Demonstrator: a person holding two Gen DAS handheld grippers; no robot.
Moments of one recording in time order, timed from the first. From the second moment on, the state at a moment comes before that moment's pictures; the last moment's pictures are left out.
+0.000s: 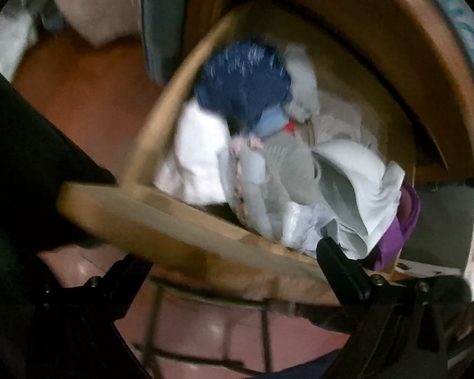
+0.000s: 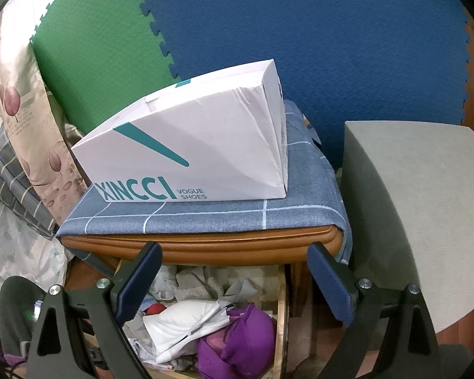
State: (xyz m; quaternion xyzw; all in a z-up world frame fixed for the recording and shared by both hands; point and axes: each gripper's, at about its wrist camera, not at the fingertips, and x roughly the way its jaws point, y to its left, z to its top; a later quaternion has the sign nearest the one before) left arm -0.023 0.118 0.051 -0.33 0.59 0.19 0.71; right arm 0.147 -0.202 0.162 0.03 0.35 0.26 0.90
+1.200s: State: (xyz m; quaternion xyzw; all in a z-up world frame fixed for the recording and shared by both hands) left arm 0.093 -0.038 -0.001 0.13 0.63 -0.11 0.76; right arm 0.172 -0.257 0.159 0.09 0.37 0.21 0.90
